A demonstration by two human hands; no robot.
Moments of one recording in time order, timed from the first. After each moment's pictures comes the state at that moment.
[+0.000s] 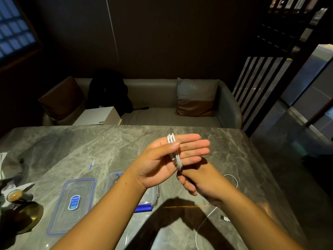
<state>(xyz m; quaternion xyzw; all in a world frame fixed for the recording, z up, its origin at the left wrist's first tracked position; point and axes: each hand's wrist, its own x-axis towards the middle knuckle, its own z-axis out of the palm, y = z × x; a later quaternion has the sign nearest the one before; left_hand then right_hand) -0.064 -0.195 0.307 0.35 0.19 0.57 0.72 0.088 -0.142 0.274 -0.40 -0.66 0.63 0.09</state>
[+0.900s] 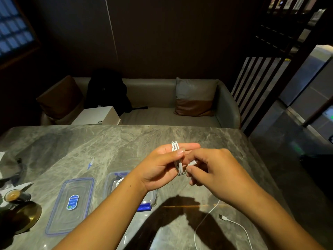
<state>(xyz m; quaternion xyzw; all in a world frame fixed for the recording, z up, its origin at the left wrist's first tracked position) -0.061 -0.193 0.286 0.35 0.30 0.55 0.70 0.111 -0.158 0.348 -0.36 -0.87 0.32 0.13</state>
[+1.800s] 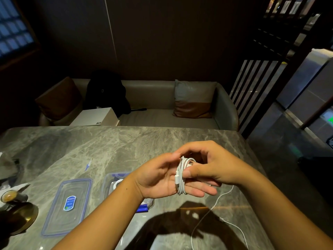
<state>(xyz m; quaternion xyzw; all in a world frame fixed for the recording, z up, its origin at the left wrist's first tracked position) -0.050 -0.198 0.292 0.35 0.15 0.39 0.84 0.114 -0.113 0.340 -0.19 -0.82 0.53 0.11</state>
